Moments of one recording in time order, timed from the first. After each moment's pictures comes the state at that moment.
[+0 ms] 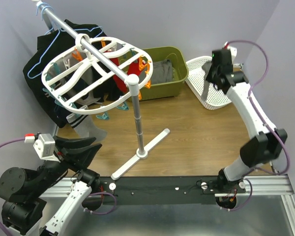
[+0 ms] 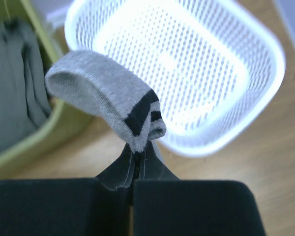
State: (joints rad) left arm -0.40 0.27 1.21 -0.79 0.39 -0.34; right arm 0.30 1.51 1.51 -0.68 0.42 0.46
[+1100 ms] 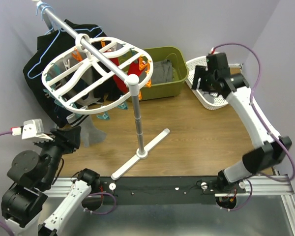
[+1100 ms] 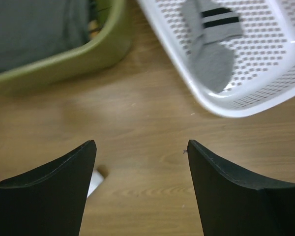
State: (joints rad) left arm -0.41 0.36 1.31 -1.02 -0.31 -0.48; right arm 0.27 1.59 1.68 -0.87 0.24 0.34
